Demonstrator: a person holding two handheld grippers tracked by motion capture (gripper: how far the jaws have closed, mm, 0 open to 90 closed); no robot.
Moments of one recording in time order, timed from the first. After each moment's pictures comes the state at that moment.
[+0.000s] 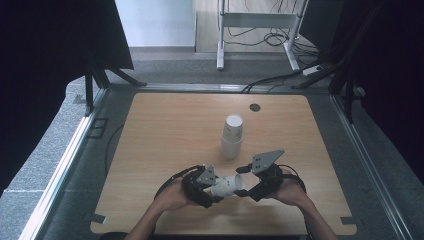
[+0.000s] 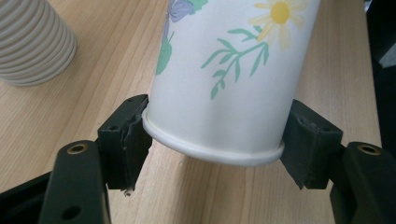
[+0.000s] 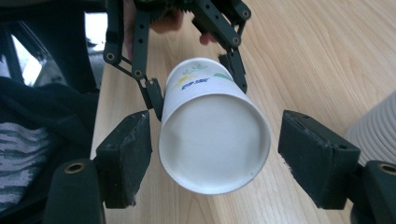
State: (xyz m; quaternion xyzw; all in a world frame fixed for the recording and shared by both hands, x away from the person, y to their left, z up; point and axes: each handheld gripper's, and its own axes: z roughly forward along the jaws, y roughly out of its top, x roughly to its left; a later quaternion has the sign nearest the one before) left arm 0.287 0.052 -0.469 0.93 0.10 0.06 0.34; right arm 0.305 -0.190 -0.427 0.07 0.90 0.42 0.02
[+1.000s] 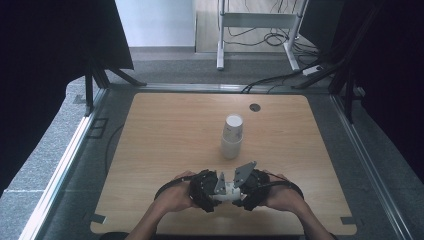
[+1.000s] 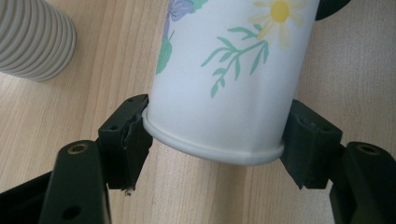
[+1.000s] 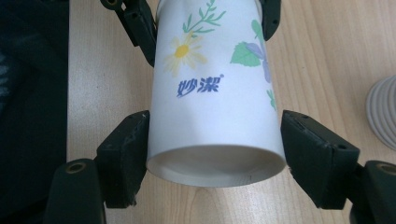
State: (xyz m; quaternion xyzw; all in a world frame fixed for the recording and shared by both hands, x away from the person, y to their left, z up) left arm 0.269 0.025 -0.452 0.97 0.05 0.13 0.21; right arm 0.288 -0.153 -0.438 0.02 0.97 0.25 0.05
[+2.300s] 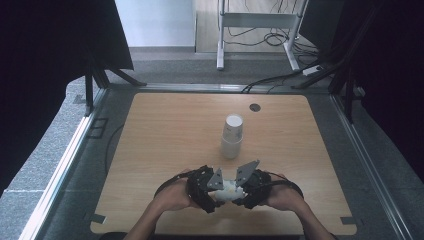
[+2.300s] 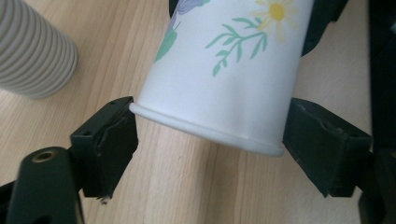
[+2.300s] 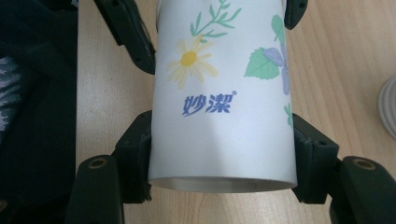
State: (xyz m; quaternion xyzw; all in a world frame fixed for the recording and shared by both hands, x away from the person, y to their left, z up) left arm 0.277 0.038 -0.446 0.95 0.06 0.09 0.30; right arm 0.289 -0.160 -0.438 0.04 0.96 0.27 0.03
